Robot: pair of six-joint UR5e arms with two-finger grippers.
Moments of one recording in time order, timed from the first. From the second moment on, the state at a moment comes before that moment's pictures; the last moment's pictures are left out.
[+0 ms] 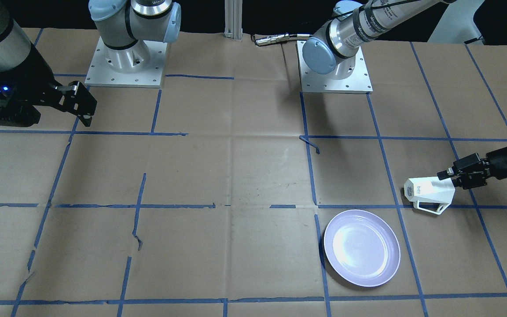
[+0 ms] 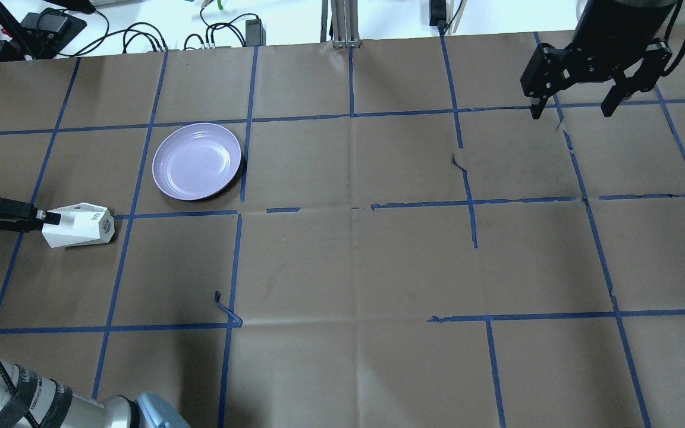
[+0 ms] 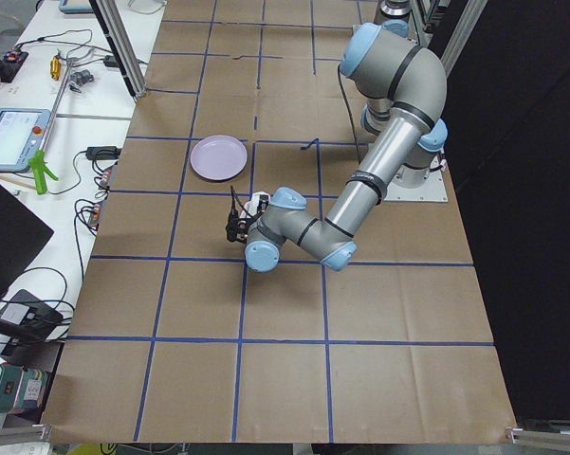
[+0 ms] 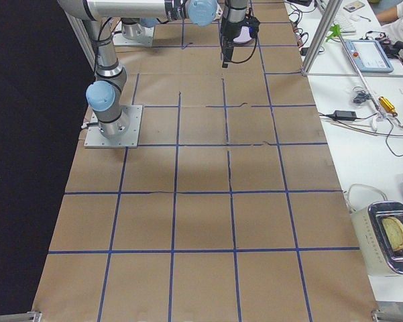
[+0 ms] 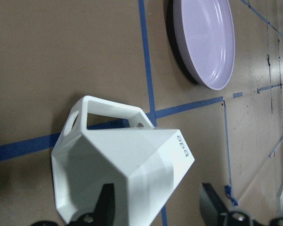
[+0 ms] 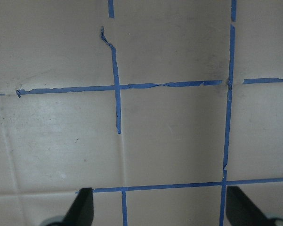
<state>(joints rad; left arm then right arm) -0.67 -2.14 -1.57 -1.73 1.03 1.21 1.47 -1.48 1.43 -1.44 -1.60 -0.06</state>
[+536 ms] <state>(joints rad) -0.70 -2.08 -1.55 -1.80 0.97 1.20 1.47 -1.48 1.43 -1.44 -1.60 -0.06</state>
